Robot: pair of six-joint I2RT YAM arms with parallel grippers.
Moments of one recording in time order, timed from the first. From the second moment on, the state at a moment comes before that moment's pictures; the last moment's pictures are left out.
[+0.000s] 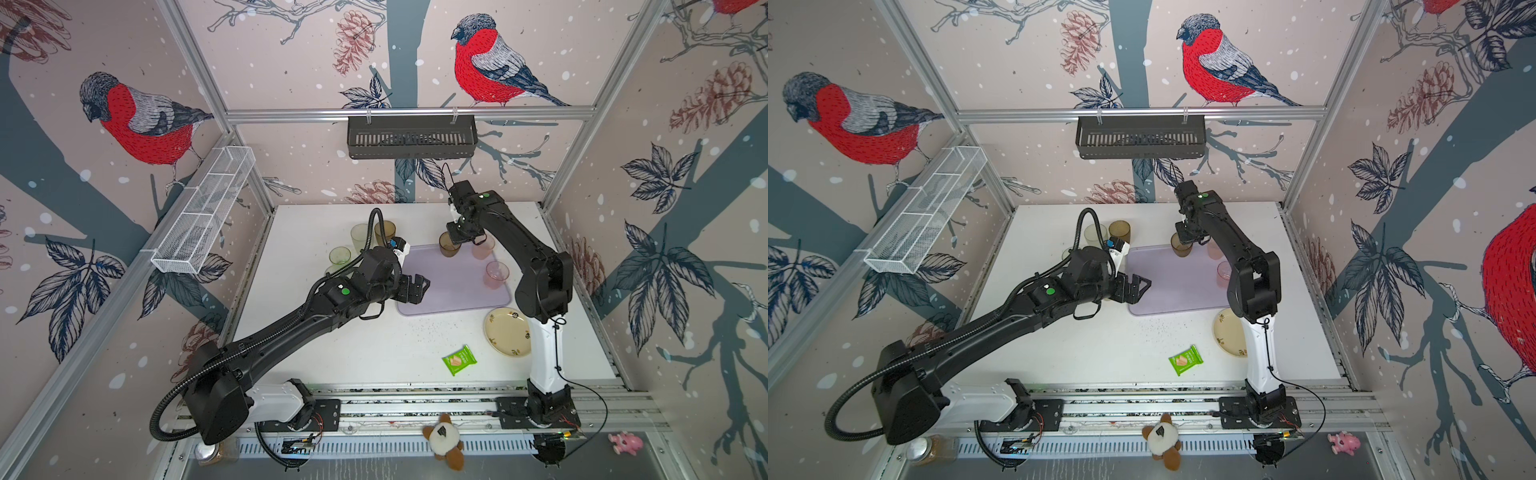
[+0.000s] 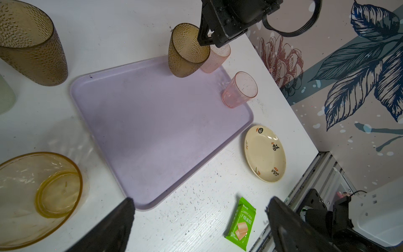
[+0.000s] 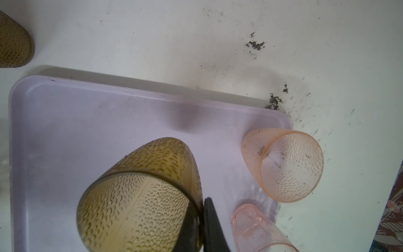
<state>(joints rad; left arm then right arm) -0.80 1.30 1.05 -0.36 0.10 -0.47 0.39 2.17 2.10 -1.15 0.11 0.08</state>
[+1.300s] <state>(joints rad) -0.83 1.39 1.14 -0.37 0.05 -0.46 0.32 2.25 2.06 -1.08 0.06 0.03</state>
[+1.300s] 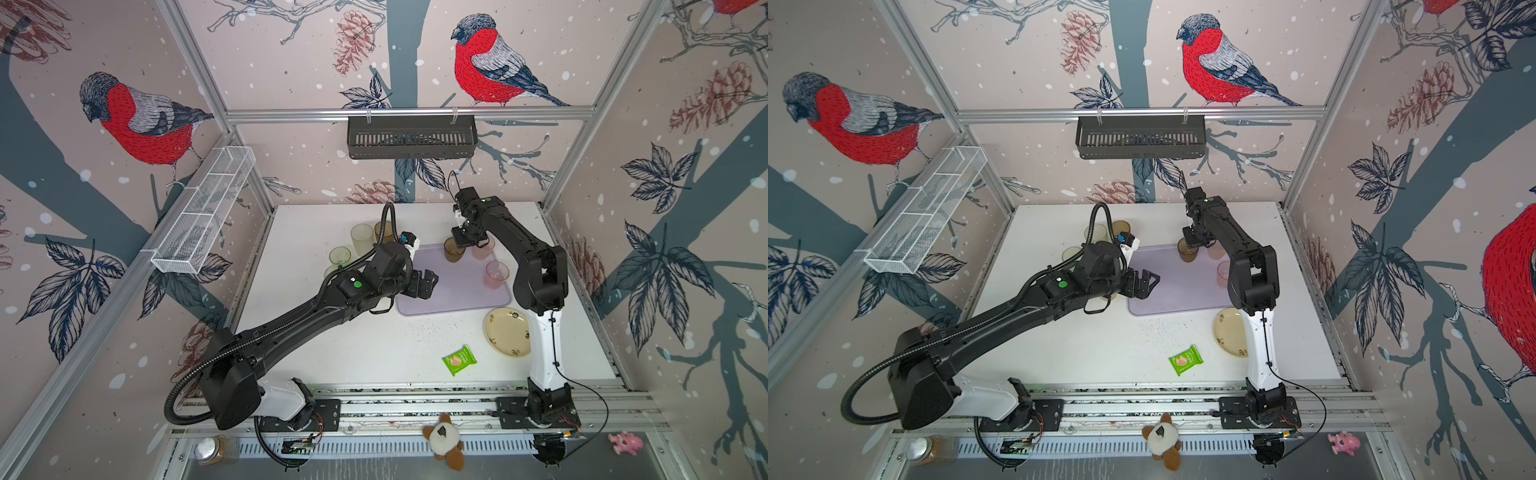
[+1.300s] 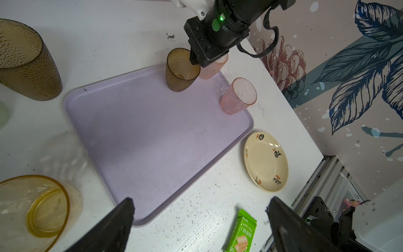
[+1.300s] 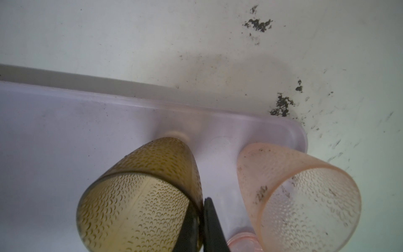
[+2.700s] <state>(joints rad) -0.84 1.39 1.16 -0.39 0.04 -0.46 0.29 2.25 2.03 -1.04 0.06 0.03</state>
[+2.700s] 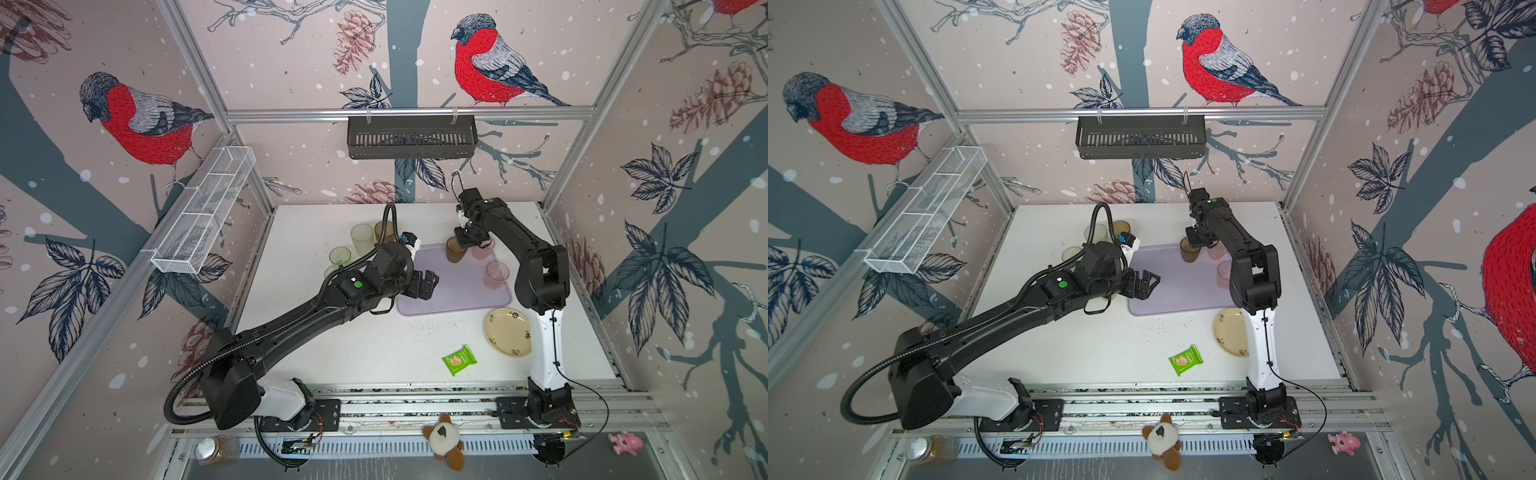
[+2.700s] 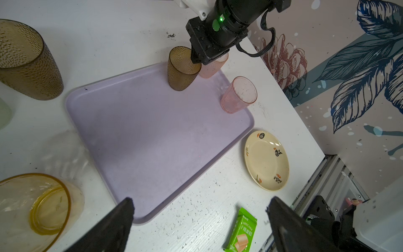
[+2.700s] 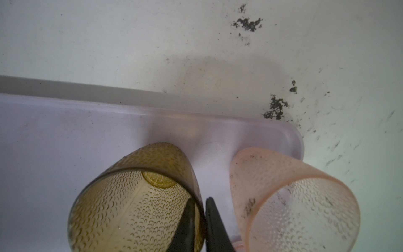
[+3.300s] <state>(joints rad) -0.84 1.39 1.16 -0.39 0.03 -0.44 0.29 2.25 2.06 -1.05 0.06 0.03</state>
